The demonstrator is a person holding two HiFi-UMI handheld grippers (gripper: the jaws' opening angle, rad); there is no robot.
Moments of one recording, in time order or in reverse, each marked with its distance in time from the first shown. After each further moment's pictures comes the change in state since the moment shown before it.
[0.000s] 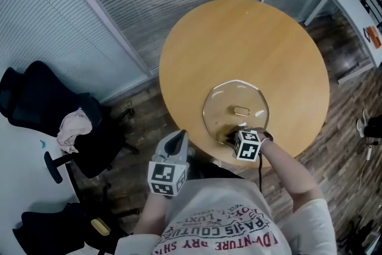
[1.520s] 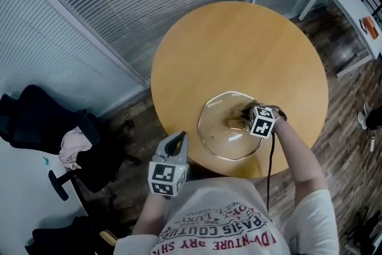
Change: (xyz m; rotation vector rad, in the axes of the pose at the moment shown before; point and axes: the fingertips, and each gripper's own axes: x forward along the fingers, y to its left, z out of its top) left arm 0.069 0.004 0.028 0.059 0.057 -0.066; right arm -0.049 -0.161 -0.071 0.099 0.055 -0.181
